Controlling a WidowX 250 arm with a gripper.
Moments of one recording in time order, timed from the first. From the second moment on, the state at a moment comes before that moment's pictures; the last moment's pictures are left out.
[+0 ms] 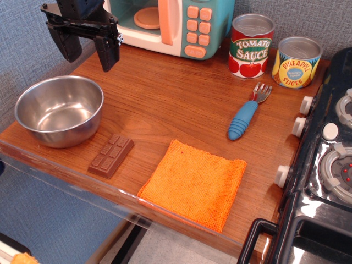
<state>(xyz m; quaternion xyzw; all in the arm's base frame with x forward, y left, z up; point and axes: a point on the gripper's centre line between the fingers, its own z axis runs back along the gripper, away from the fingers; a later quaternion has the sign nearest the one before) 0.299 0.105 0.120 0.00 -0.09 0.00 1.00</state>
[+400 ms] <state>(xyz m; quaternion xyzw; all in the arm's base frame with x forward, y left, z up) 0.298 0.104 0.109 0.00 -0.08 0.01 1.00</state>
